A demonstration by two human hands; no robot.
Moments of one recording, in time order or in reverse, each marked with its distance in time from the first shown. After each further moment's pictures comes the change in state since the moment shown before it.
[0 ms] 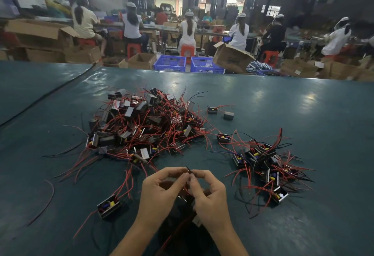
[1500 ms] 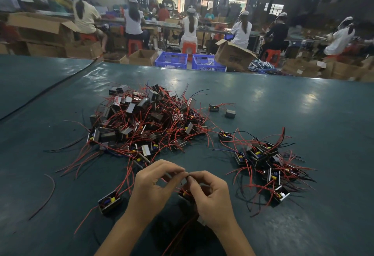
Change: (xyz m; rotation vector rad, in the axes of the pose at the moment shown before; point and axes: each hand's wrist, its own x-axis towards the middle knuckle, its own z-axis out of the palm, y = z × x) left_hand 0.011 0.002 -0.022 0.364 -0.048 0.501; right_hand -0.001 -0.006 -0.005 -0.079 -0.118 -0.070
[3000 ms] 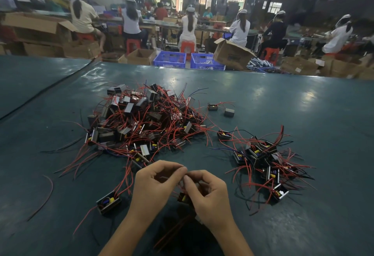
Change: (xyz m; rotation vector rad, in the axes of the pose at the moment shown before) left_hand 0.001 0.017 0.005 -0.240 0.049 -0.463; right_hand -0.001 0.001 0.003 -0.042 0.030 -0.063
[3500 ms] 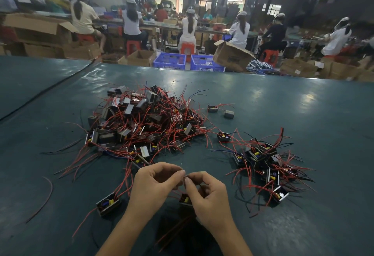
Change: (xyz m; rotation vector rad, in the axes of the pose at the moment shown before) left_hand 0.005 -0.001 -0.004 -0.018 -0.062 -0.135; right_hand 0.001 0.007 -0.001 -0.093 0.005 0.017
